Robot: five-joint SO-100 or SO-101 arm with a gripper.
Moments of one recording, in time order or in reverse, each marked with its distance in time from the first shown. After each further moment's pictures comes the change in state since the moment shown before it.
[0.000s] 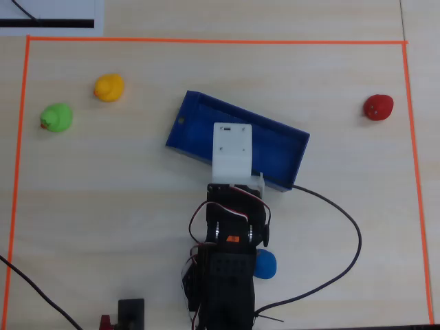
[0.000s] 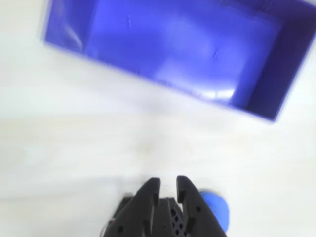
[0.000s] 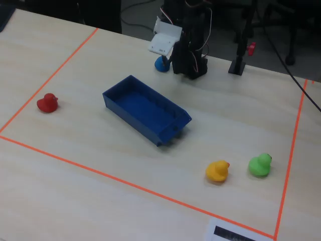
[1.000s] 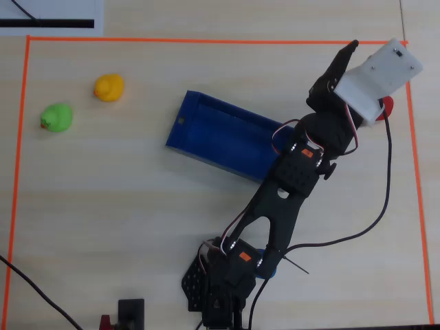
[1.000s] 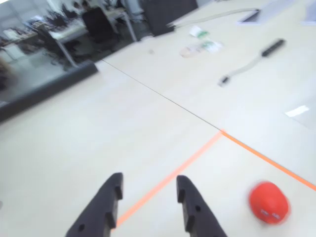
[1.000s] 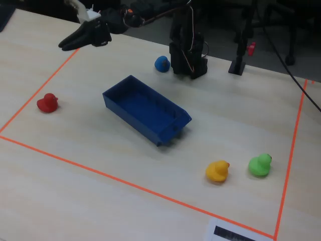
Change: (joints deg) arm 27.6 -50.3 -12.9 -95.7 20.9
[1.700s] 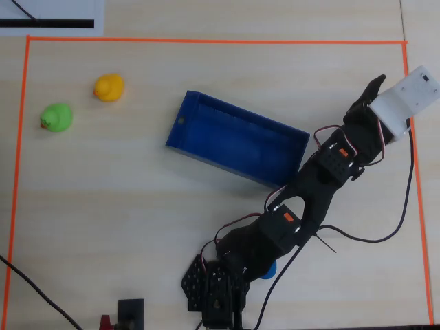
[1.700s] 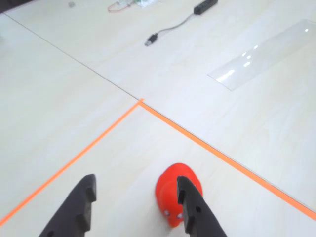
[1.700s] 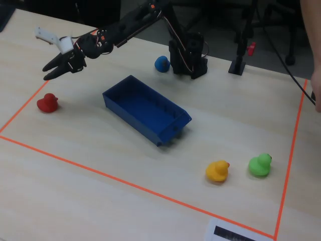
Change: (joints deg) arm 11.6 -32.8 -13.7 -9.1 -9.0
